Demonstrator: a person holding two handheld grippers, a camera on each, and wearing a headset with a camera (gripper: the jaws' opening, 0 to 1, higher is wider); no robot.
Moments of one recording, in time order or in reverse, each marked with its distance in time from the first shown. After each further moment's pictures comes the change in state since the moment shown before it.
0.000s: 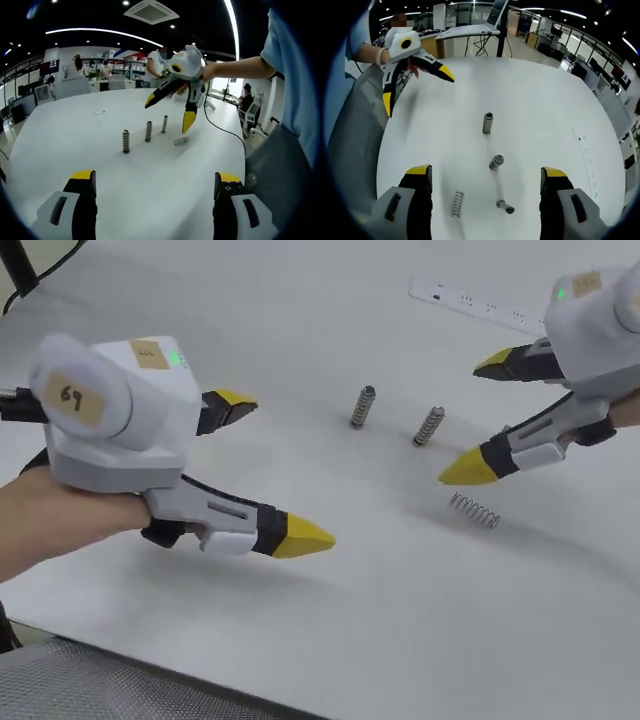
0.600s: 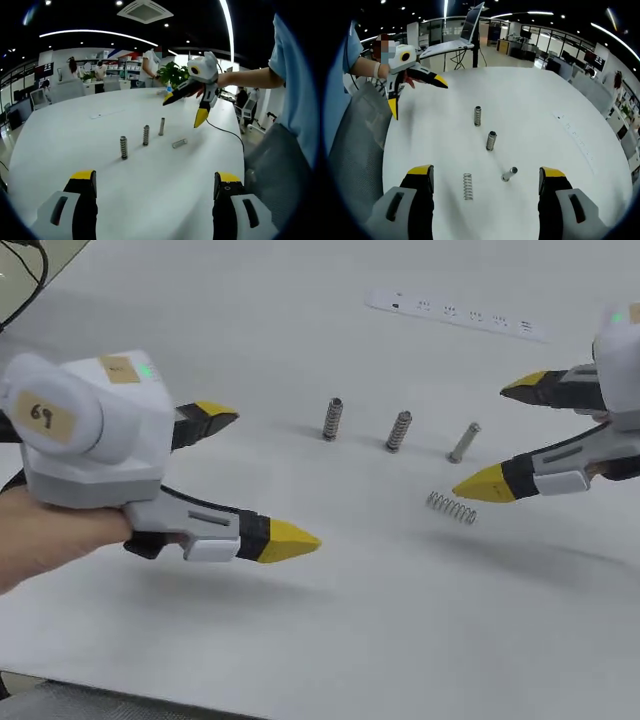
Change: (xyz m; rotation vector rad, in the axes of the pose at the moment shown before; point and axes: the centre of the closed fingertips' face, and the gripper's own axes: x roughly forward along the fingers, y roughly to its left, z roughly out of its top) left arm 0.004 0.001 0.006 0.045 0.014 -0.038; right arm -0.045 0.014 -0.037 0.201 -0.116 -0.154
